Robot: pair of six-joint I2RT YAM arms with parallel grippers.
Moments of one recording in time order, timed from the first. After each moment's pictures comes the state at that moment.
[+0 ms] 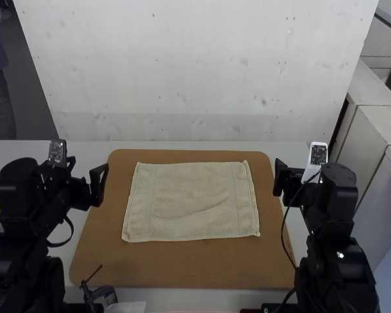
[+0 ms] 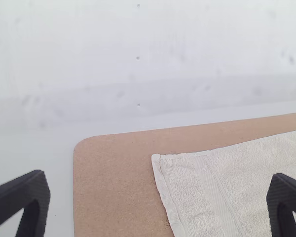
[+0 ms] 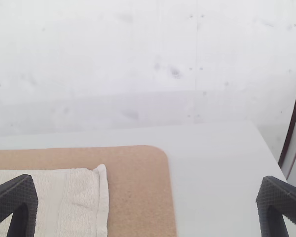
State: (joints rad) left arm 0.02 0.01 0.09 -0.24 0.21 0.03; right arm -0.03 0.02 0.07 -0.20 -0.02 0.03
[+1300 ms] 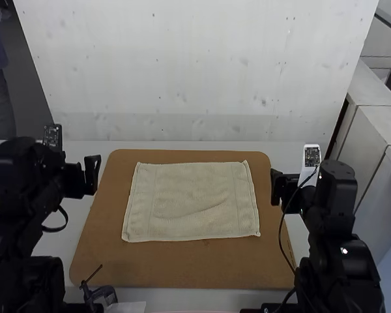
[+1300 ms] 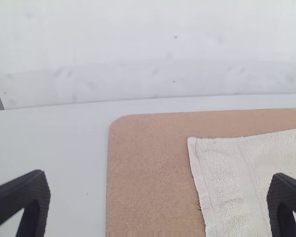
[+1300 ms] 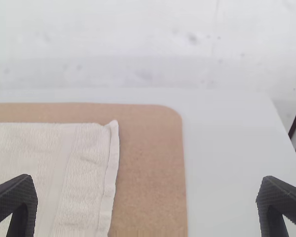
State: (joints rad) left arm 0.01 0.21 0.24 -0.31 0.08 0.03; right arm -0.02 0.07 0.13 -0.37 -0.08 -0.04
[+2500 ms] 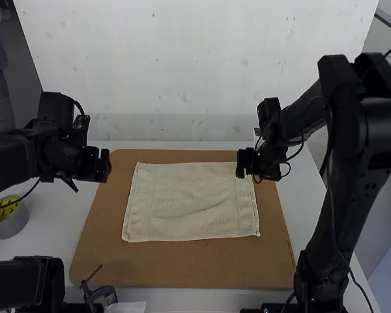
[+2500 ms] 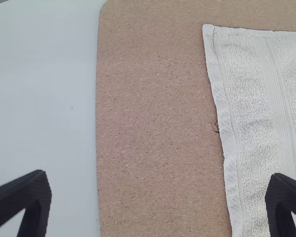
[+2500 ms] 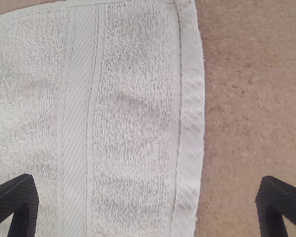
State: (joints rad) left arm -0.03 0.98 0.55 -0.38 0.01 0.04; right arm 0.18 1.70 0.83 -0.20 -0.09 0.11
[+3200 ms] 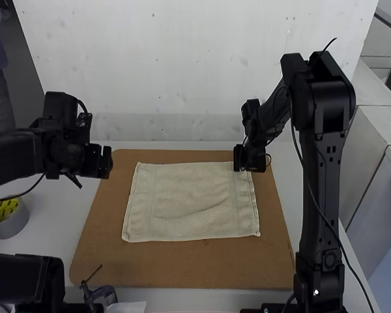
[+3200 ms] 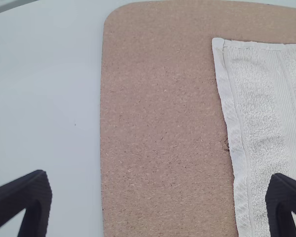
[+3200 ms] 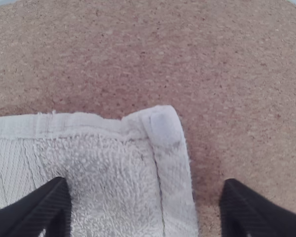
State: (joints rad) left arm -0.03 1.07 0.55 -0.28 0.00 0.04; right arm 0.21 2.10 1.16 -0.16 0.07 0.16
